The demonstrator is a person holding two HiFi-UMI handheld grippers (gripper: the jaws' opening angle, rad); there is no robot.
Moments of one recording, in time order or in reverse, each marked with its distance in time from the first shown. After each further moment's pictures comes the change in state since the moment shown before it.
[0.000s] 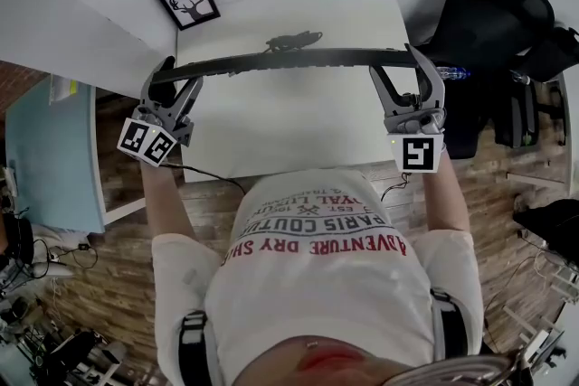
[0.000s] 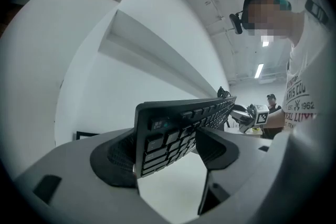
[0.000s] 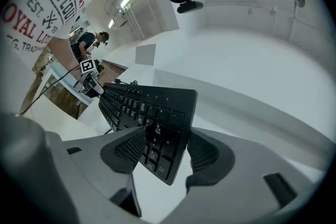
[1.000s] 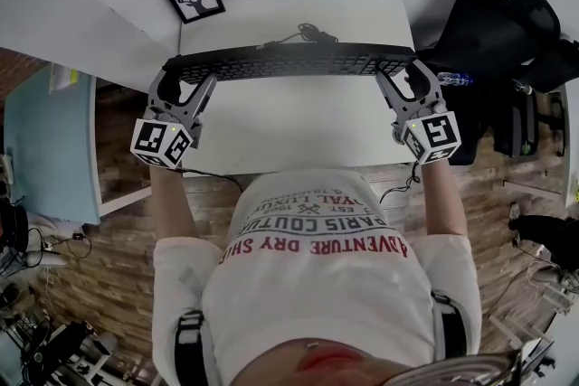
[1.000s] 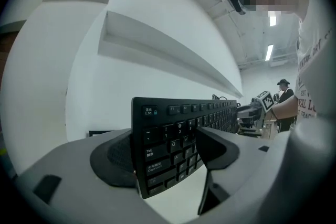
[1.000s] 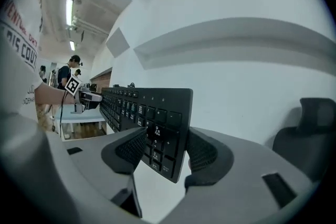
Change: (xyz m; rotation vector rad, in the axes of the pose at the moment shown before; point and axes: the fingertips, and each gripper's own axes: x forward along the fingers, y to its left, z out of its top) left arm 0.006 -0.015 -0.010 0.089 0.098 0.141; right arm -0.005 0.015 -0.087 0.475 0.321 0.187
